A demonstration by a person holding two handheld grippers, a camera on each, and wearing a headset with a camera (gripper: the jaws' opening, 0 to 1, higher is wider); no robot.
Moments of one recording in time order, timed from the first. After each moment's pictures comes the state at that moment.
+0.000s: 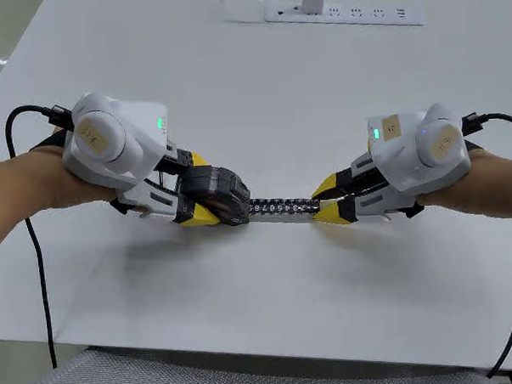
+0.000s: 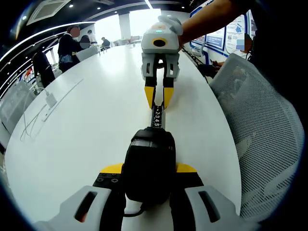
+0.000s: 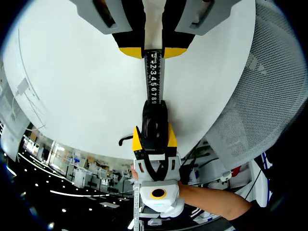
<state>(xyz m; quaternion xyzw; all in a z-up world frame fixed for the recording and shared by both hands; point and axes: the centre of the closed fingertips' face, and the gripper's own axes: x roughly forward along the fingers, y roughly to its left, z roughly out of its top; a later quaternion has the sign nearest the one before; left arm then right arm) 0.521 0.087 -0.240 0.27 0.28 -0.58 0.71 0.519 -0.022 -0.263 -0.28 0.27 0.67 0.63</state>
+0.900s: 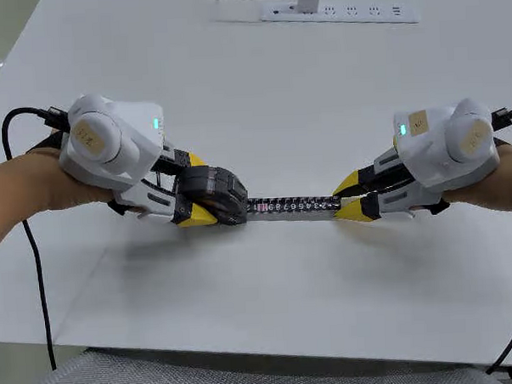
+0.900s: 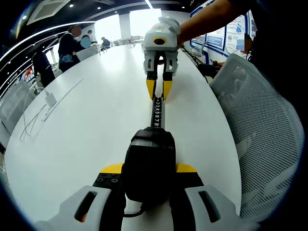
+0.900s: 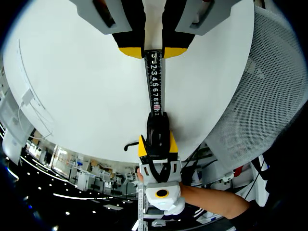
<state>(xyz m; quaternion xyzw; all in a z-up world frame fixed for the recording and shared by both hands) 0.521 0.087 -0.240 0.27 0.28 -0.58 0.71 0.520 -0.054 -0.262 -0.28 0.28 0.66 0.64</state>
